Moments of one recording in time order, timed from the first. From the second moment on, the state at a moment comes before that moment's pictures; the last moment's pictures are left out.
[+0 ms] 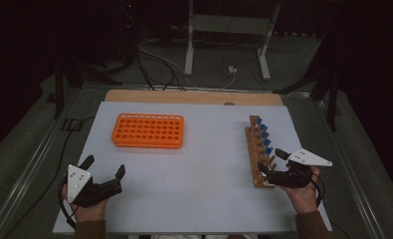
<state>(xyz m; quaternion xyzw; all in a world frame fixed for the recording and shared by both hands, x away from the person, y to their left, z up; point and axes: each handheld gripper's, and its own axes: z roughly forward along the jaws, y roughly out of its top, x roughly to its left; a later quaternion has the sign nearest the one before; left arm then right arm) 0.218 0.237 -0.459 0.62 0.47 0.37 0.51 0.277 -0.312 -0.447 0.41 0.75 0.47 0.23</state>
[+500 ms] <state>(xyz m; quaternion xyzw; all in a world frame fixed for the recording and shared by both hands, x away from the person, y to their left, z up) 0.219 0.243 -0.462 0.61 0.49 0.37 0.51 0.287 -0.317 -0.451 0.41 0.76 0.45 0.24</state>
